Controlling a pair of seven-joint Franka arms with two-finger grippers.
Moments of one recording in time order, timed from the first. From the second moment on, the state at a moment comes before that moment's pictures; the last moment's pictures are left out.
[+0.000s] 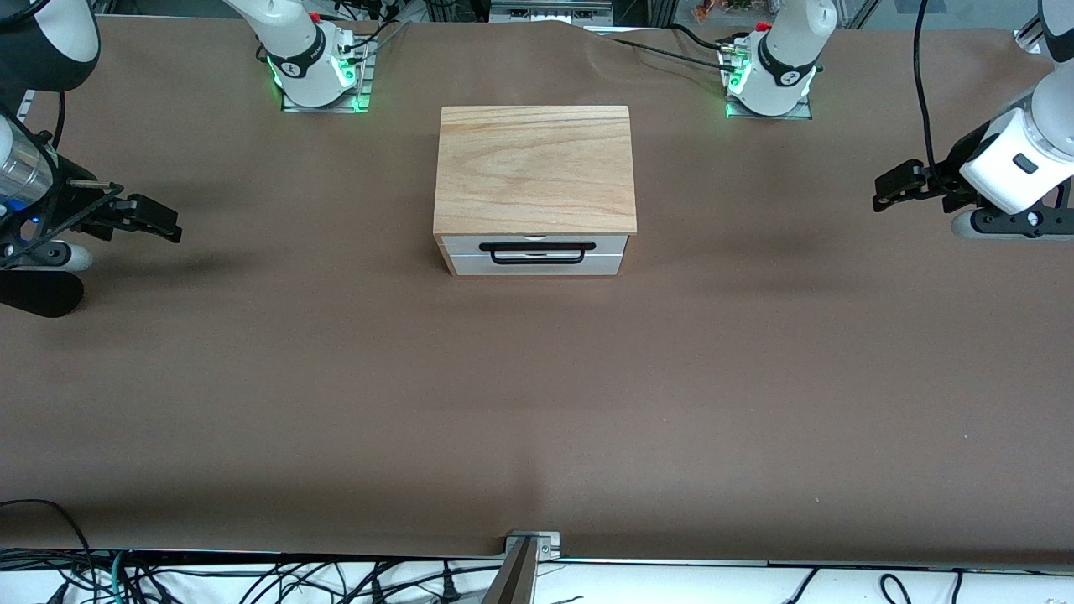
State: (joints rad) left arm -0.01 0.01 -0.03 -1.66 -0.02 1.53 -0.05; right arm 0.07 0.09 -0.05 -1.62 0.00 1.64 0.03
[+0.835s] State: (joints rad) left arm -0.01 0.01 -0.03 -1.70 -0.03 1.54 -0.05; right arm 0.07 0.09 -0.05 -1.62 0.00 1.64 0.03
